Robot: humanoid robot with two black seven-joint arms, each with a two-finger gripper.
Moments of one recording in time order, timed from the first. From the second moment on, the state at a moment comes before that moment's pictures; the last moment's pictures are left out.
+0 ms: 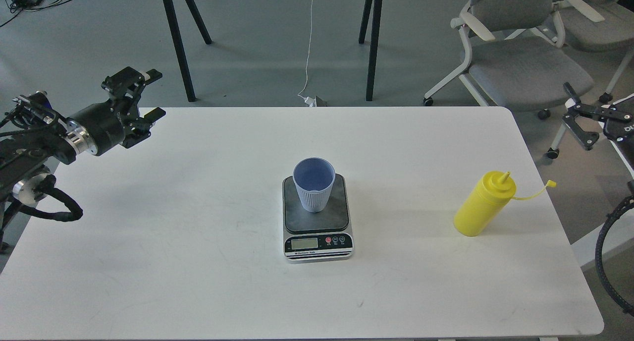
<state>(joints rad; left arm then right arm) -0.82 0.59 -0.44 -0.62 0.58 -0.49 -0.49 0.19 -0.79 1.20 1.31 0.37 0.49 0.07</state>
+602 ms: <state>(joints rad) -0.85 0.58 -0.45 -0.62 0.58 -0.49 -0.49 0.56 -0.55 0.94 0.97 0.26 0.49 0.07</state>
